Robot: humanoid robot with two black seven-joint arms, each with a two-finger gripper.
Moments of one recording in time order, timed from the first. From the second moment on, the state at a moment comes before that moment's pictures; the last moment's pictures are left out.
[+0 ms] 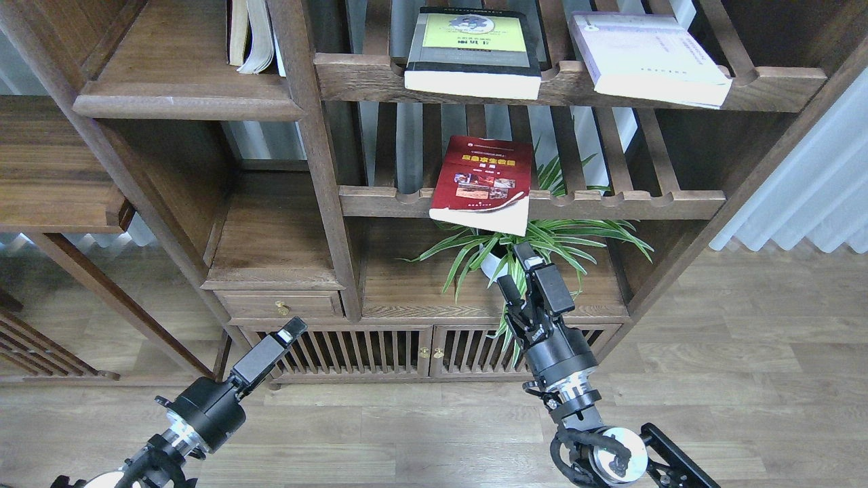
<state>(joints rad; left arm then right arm) 0.17 0.00 -1.45 -1.27 0.23 -0.49 0.46 -0.05 0.01 1.05 1.25 0.22 0.55 0.10</state>
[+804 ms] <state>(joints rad) 0.15 0.00 -1.48 -1.23 0.22 -0.49 0.46 0.09 -0.10 1.23 1.45 0.21 0.56 0.10</state>
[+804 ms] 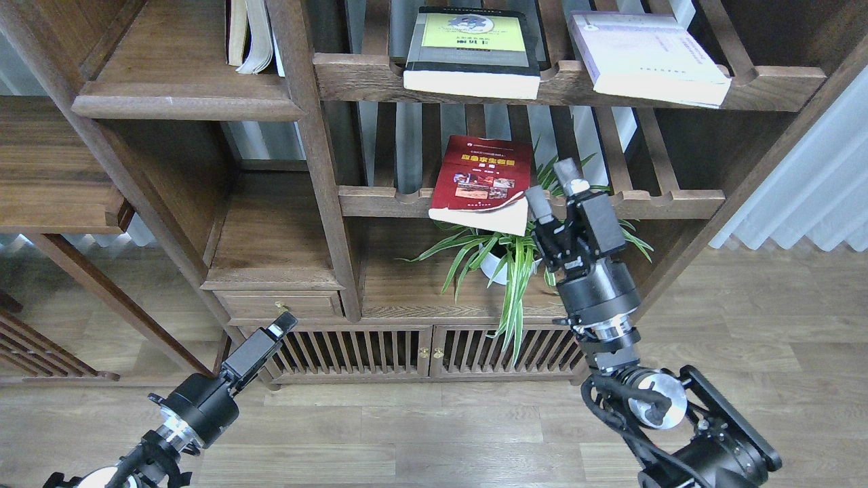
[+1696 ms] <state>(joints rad) 0.15 0.00 -1.49 -1.20 0.22 -0.49 0.46 0.27 -0.15 1.37 1.43 0.26 0.23 0.11</state>
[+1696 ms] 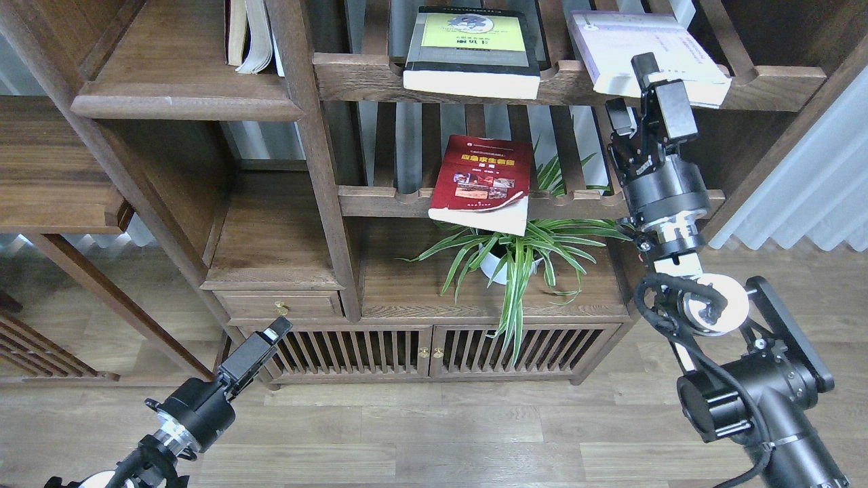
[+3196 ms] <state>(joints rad) 0.15 0.00 -1.49 -1.13 0.22 -0.49 0.46 0.05 -0.12 1.45 1.60 0.45 0.57 0.11</state>
